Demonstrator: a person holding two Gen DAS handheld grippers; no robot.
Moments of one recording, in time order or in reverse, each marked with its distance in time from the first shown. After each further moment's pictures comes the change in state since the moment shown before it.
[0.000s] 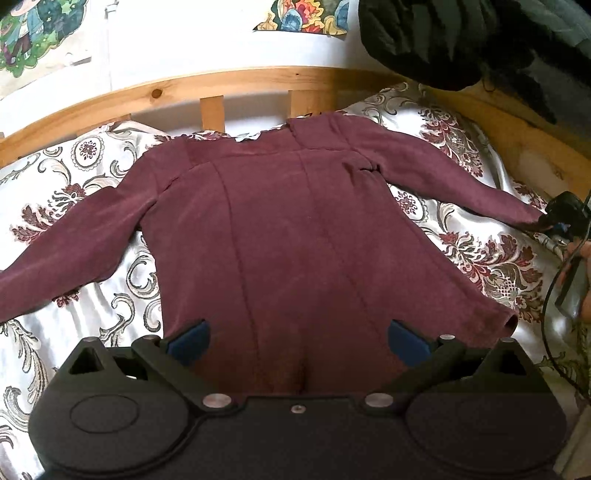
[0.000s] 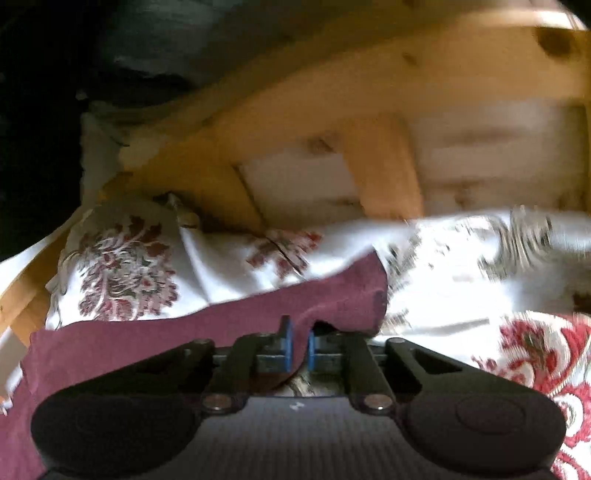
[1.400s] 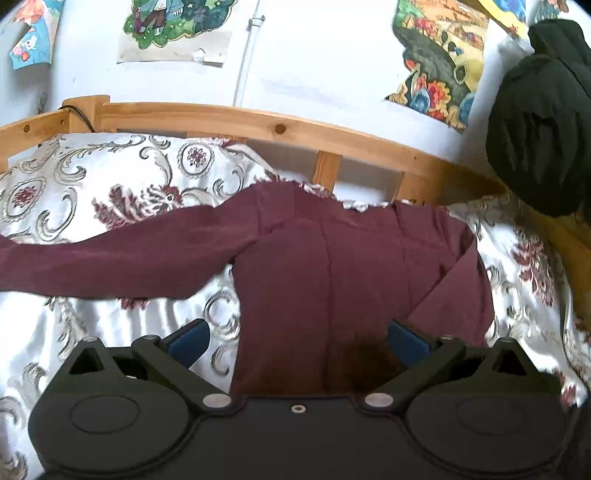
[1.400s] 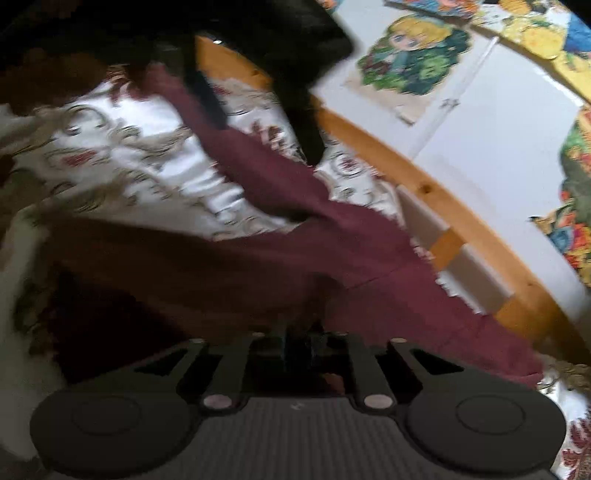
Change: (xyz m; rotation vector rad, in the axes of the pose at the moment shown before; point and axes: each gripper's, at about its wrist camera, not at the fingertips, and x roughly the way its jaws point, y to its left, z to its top) left arm -0.001 0.066 0.019 -0.332 -0.209 0.170; right arm -0.155 0.170 -0.215 -1.518 -0.161 1.152
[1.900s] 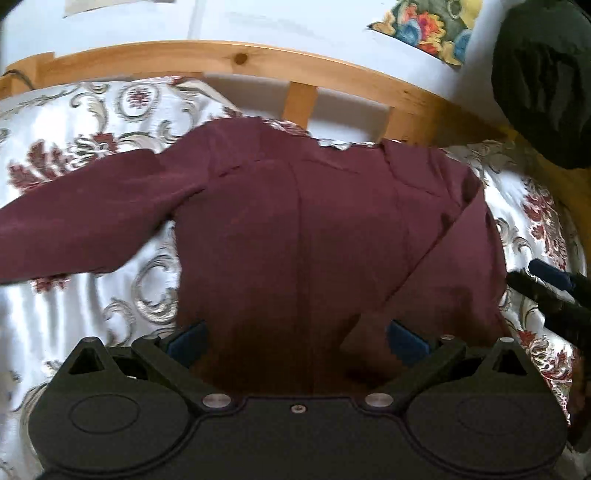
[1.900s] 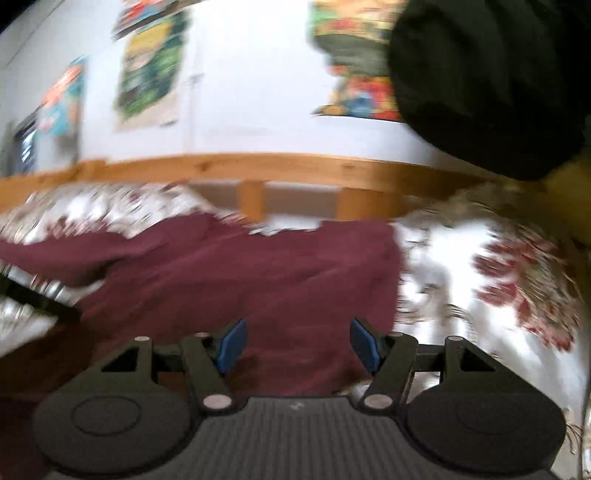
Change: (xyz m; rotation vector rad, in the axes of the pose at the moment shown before) left arm 0.090 -0.024 -0.010 0.048 0.165 -0.064; right arm -0.030 -0.153 -0.084 0.717 -0.025 -0.273
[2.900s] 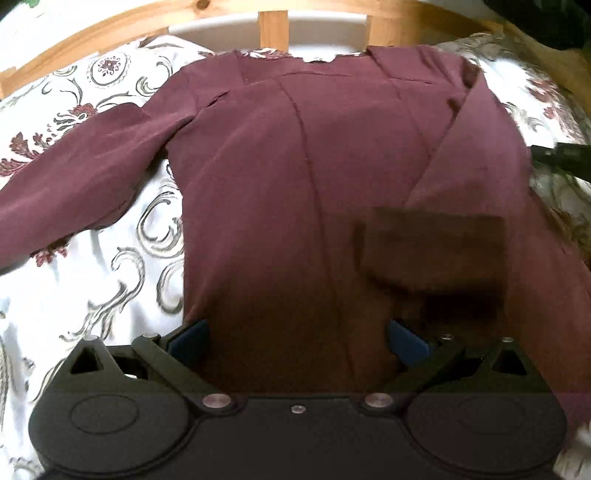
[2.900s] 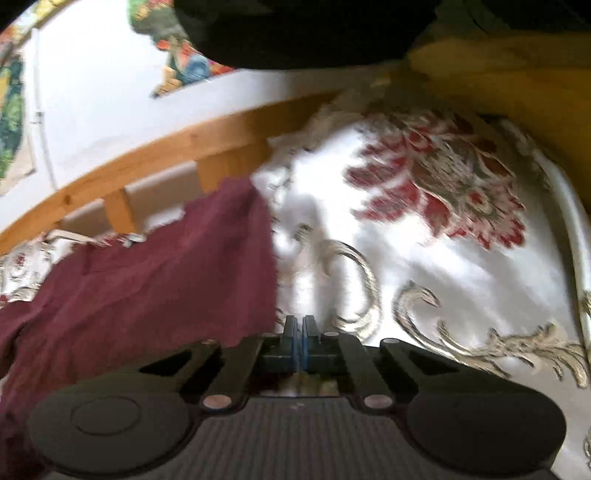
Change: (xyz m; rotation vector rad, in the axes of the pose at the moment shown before) left arm 0.016 0.007 -0.045 0.218 0.190 0.070; right arm 0.046 -0.075 -0.022 0.375 0.112 -0.226
